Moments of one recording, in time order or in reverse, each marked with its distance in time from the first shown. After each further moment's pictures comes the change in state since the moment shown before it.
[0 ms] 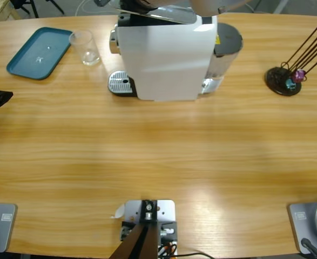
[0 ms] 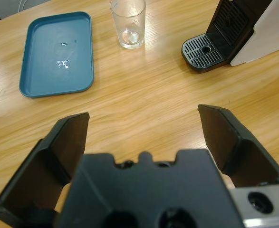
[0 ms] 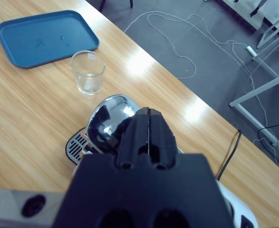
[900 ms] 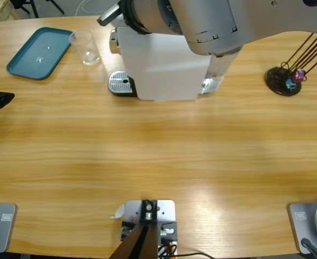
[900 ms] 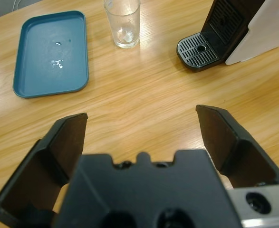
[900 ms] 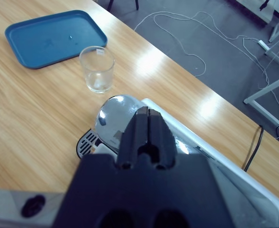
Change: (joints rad) arm 0 0.000 0.001 0.002 -0.001 -0.017 0.000; arm 1 0.001 0.005 0.133 -0.153 0.026 0.058
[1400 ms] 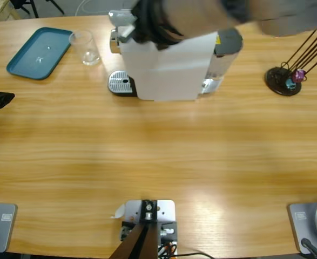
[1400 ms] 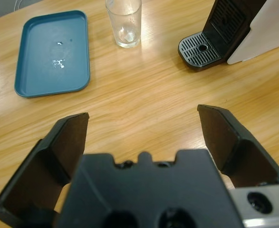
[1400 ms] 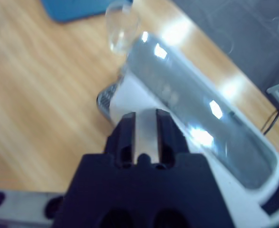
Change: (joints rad) arm 0 0.000 0.000 0.000 0.000 0.000 0.000; arm 1 0.000 -0.149 -0.032 0.352 0.160 -0.026
